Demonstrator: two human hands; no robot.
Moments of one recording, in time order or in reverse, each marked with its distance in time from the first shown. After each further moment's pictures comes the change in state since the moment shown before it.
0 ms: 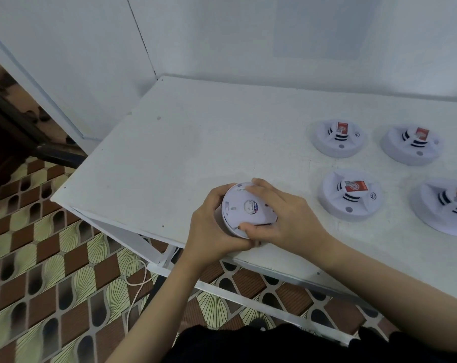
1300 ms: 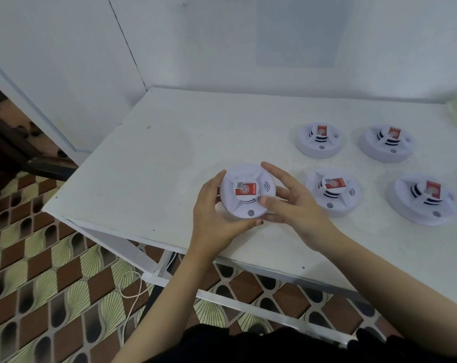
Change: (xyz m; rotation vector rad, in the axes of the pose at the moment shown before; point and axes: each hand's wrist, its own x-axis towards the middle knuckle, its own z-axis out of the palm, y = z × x) left_hand 0.013 0.011 0.026 0.068 0.152 0.067; right_hand -0.007 -0.001 -0.038 1.037 -0.004 0.598
